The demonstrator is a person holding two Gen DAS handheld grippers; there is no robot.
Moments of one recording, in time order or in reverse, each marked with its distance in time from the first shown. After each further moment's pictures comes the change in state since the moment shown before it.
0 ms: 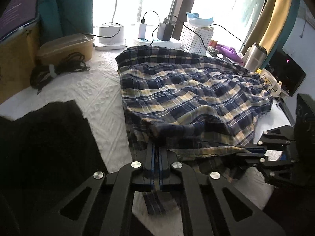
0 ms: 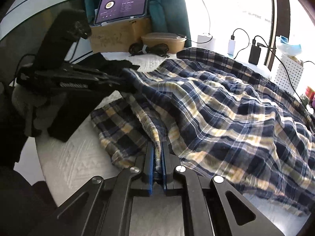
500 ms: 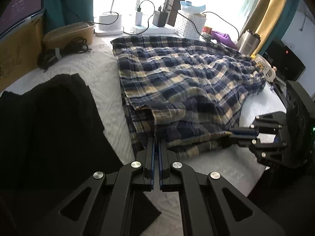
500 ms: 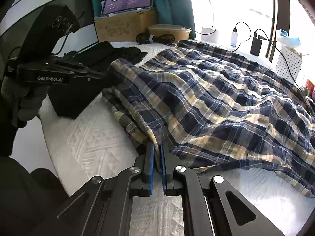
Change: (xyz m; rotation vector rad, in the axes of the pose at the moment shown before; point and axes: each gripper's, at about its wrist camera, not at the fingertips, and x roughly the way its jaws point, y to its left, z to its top) left arm -0.020 -0.018 -0.033 0.016 0.087 0.008; right arm -0.010 0.012 -0.025 -0.016 0.029 0.011
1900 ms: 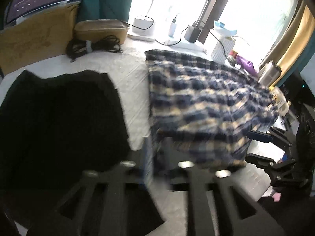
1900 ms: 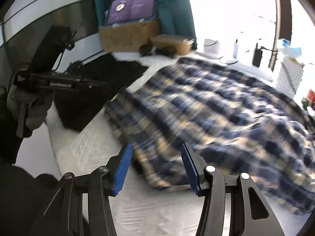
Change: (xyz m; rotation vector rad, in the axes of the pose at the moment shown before) left arm -0.009 0.026 0.015 -0.230 -0.063 0.066; right arm -0.024 -0.030 0.028 0.013 -0.067 0.022
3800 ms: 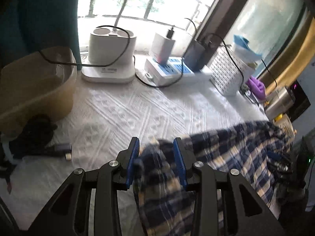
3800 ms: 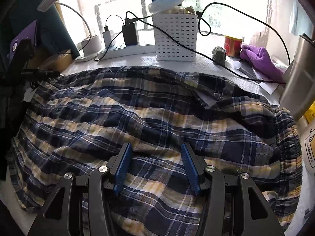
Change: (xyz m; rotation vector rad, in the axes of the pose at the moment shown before) left arm 0.153 0.009 0.188 0.078 0.038 -0.144; right arm 0.003 -0.210 -0.007 0.352 0.064 -0.368
